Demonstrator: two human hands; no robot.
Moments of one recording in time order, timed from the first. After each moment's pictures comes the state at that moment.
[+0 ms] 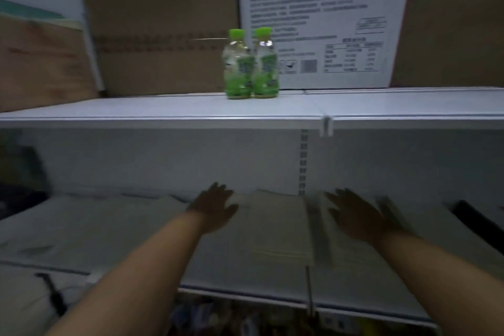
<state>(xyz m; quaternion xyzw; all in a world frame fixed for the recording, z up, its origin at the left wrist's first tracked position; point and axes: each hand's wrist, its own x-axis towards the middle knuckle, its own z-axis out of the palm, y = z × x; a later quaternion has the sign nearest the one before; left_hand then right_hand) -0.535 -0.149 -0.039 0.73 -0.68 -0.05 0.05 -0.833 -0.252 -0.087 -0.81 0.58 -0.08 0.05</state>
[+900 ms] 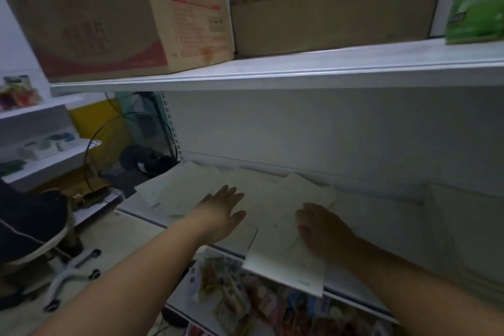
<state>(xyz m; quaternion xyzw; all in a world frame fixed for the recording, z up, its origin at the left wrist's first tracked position) -0.228 -0.043 -0.084 0.80 -0.59 -0.07 -0.02 -0.435 -0.179 -0.156 -0.93 0.35 -0.10 0.10</state>
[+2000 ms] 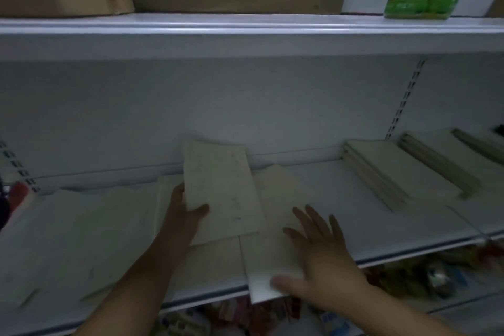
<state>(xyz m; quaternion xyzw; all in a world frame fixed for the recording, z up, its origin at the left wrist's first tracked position) -0.158 -0.145 -0.150 0.58 -0.41 -0.45 0.55 -0.403 -0.080 -0.166 -0.82 0.57 -0.08 0.01</state>
